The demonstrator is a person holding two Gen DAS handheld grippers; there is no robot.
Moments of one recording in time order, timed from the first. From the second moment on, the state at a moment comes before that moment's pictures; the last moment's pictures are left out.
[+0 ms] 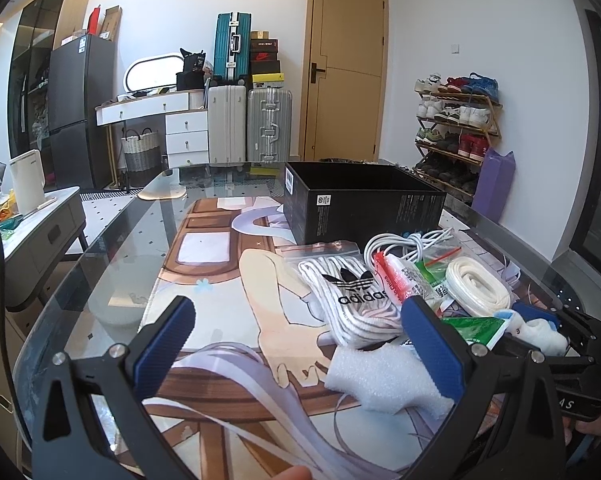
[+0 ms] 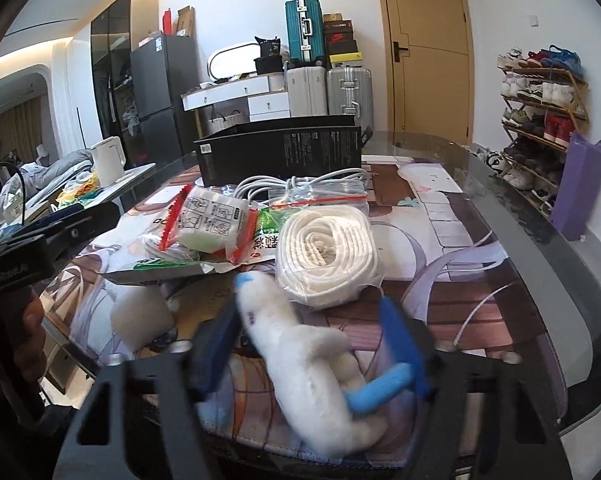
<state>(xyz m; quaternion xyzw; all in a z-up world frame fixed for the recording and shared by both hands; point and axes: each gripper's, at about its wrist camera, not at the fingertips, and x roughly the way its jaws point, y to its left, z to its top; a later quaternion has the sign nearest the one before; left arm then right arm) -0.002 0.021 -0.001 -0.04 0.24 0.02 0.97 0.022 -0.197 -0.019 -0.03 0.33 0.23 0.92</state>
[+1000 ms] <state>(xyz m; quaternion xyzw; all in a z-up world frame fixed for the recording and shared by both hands) -0.014 -0.004 0.000 0.00 0.27 -0.11 0.96 0.003 -0.217 0.015 0.00 0.28 0.27 0.92</state>
